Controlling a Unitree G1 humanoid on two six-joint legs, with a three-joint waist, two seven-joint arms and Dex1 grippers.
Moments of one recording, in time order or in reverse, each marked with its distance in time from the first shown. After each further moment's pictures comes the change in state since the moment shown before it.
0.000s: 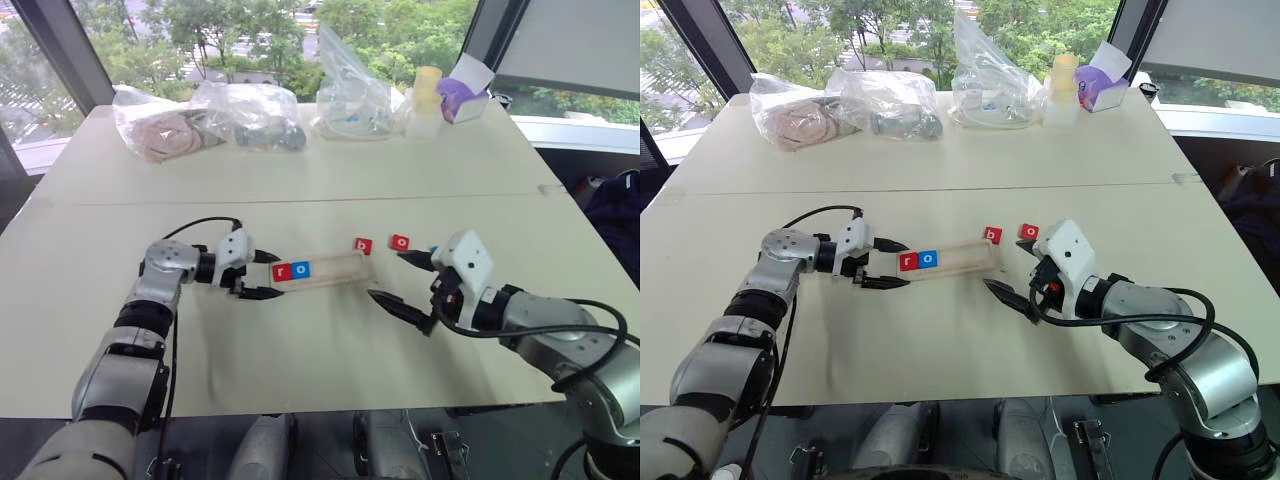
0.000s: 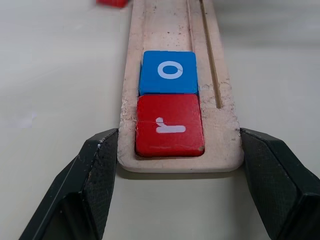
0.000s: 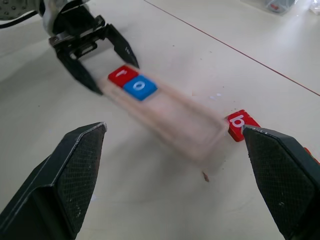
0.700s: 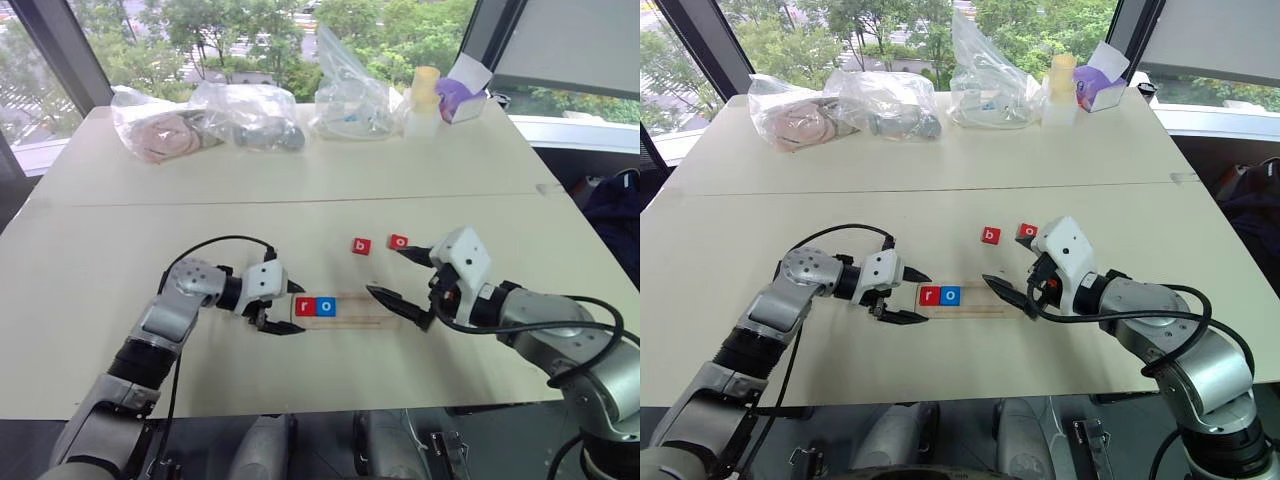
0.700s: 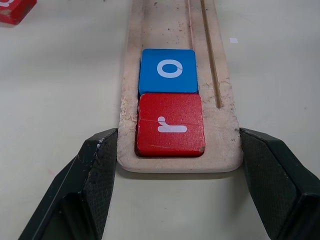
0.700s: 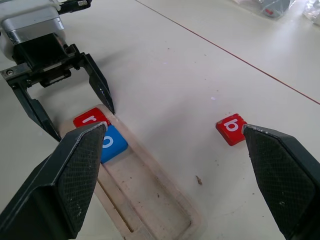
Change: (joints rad) left arm 0.219 0.058 -0.130 -0.610 0.015 0.425 0.109; right arm -0.021 0.004 0.024 0.024 -0.023 -0.023 -0.008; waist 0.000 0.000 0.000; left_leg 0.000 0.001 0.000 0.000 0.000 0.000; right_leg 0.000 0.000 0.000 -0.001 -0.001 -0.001
